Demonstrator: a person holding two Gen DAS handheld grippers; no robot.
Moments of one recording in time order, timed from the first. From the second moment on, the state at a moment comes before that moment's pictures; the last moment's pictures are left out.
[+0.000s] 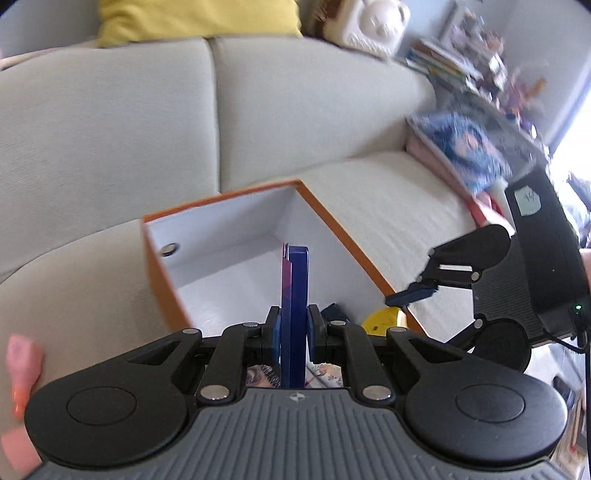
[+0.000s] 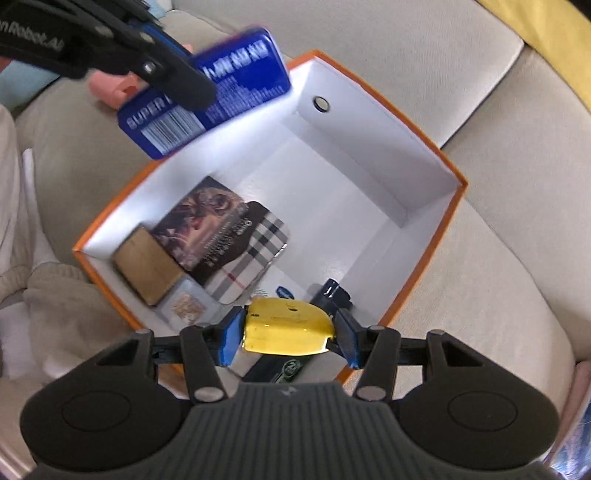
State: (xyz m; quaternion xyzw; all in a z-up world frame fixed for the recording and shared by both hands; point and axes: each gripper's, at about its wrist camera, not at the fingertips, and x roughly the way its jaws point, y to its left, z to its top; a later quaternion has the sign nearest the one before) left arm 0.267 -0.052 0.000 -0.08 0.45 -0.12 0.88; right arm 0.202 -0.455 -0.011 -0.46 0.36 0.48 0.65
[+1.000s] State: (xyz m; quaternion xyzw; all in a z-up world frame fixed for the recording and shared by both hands) left arm 0.344 -0.054 -0.089 -0.09 0.54 -0.13 0.82; right arm 0.267 -0.396 -0.088 -0.41 0.43 0.53 0.60
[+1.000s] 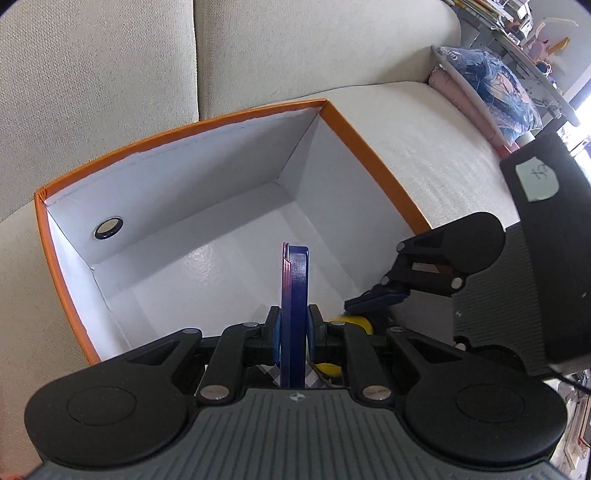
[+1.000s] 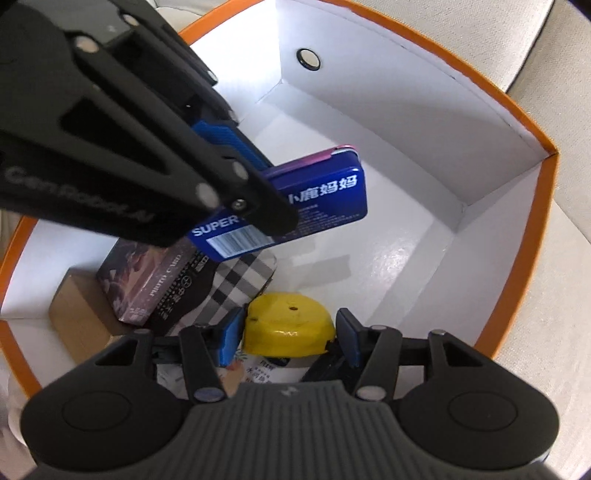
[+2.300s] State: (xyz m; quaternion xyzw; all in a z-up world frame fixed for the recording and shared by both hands) left arm 0.339 -0.111 -0.124 0.40 0.54 -0.22 0.71; right arm 0.266 -0.418 -0.052 -0.37 0.40 0.53 0.65
